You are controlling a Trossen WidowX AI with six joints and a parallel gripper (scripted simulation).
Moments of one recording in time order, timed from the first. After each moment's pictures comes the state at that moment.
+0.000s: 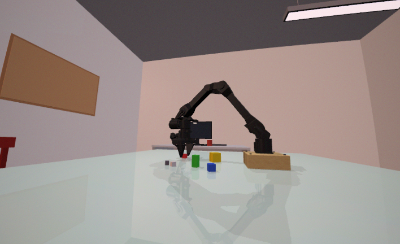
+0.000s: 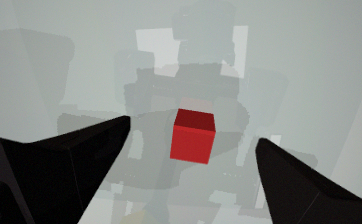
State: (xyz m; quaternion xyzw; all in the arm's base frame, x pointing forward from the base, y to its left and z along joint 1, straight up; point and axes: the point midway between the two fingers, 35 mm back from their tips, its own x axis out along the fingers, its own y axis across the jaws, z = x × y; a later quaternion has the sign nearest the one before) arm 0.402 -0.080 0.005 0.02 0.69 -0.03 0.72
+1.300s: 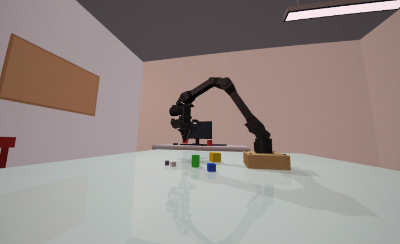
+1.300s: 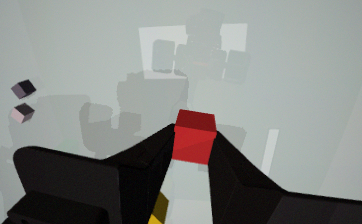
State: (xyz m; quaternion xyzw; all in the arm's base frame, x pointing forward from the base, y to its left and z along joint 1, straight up) arm 0.398 -0.080 0.087 0.02 0.70 -0.03 0.72
